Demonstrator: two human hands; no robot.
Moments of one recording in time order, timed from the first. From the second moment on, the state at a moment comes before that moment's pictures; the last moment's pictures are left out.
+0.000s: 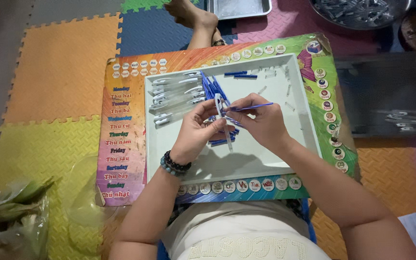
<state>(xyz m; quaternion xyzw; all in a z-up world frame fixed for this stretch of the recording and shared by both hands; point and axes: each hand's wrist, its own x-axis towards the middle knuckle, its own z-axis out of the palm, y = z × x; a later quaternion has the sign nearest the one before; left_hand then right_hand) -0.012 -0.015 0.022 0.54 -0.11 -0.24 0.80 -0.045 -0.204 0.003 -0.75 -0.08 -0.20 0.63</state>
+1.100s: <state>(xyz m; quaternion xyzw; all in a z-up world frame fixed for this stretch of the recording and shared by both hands) -0.012 -0.019 0.013 0.60 -0.07 -0.22 0.76 -0.039 -0.202 -0.009 -0.78 -0.14 -0.24 0.56</state>
